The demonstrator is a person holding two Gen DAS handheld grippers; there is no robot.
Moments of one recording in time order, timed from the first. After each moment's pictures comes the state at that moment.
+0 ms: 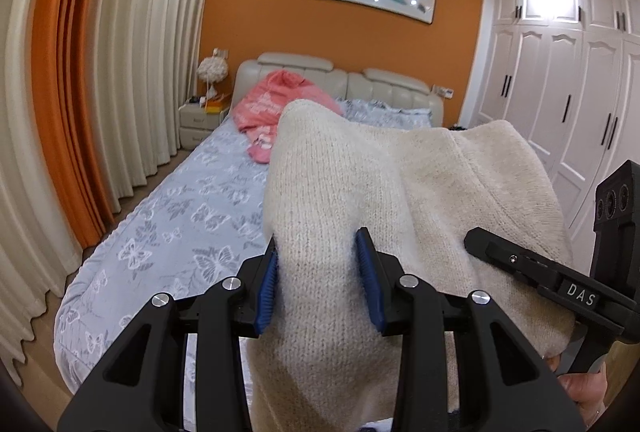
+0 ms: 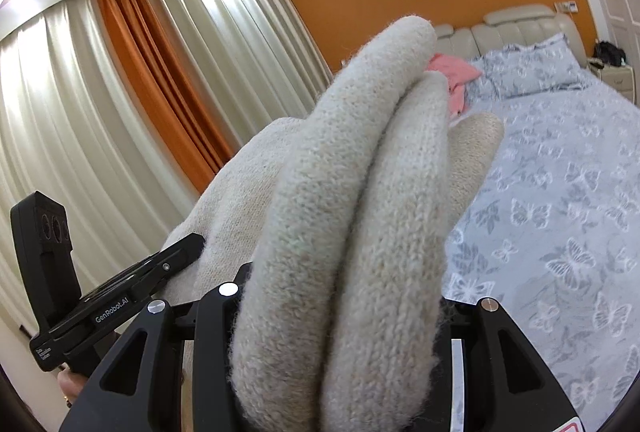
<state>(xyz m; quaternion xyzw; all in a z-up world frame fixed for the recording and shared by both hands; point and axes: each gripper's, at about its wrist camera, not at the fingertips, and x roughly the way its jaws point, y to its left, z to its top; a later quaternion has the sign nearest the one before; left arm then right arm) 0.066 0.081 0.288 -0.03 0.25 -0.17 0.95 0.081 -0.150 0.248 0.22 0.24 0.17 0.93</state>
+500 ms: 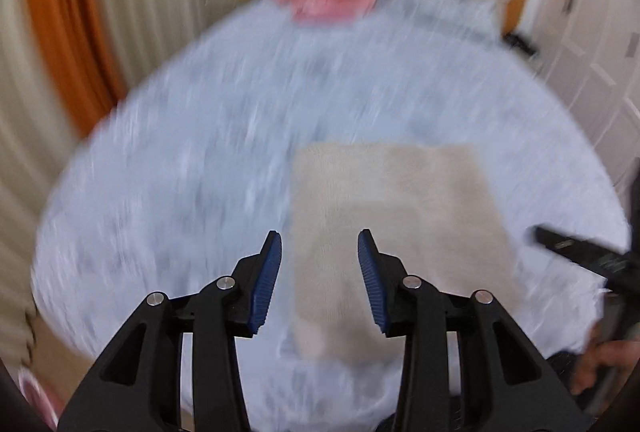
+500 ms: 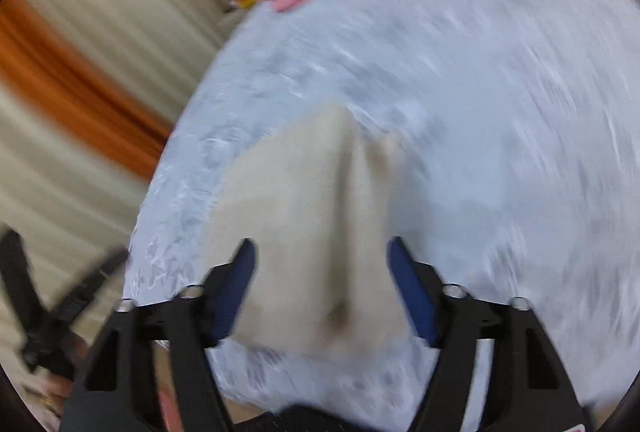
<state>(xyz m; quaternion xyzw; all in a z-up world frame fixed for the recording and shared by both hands) 0.155 0.113 0.022 0.00 0.46 -0.09 0.88 0.154 -0.186 -0.023 0.30 0.45 0.04 0.84</state>
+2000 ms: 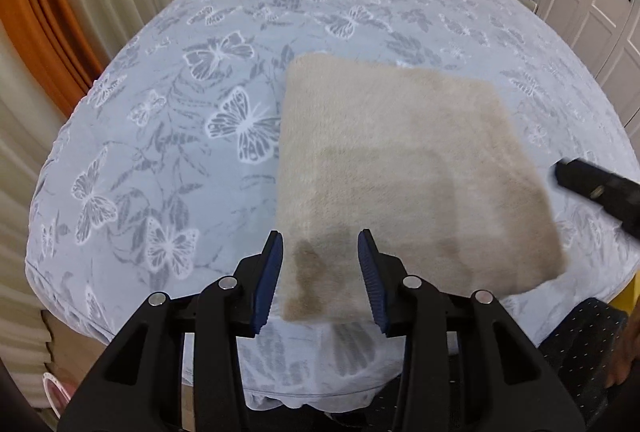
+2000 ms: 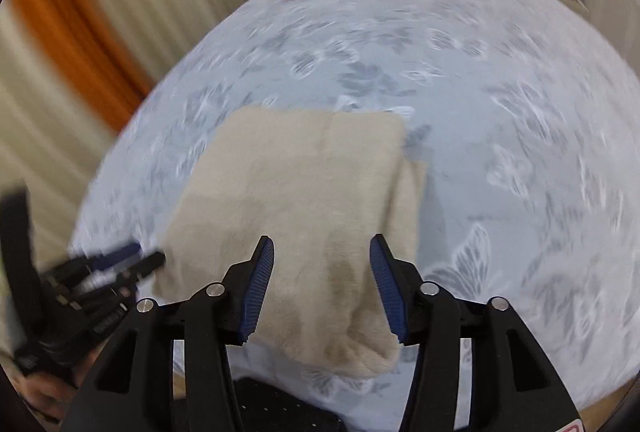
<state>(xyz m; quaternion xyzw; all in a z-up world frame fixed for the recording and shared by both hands) 0.132 0.062 -0.018 0.07 0.50 -0.11 0.85 0.140 -0.131 -0.011 0.12 0.48 0.03 0.87</state>
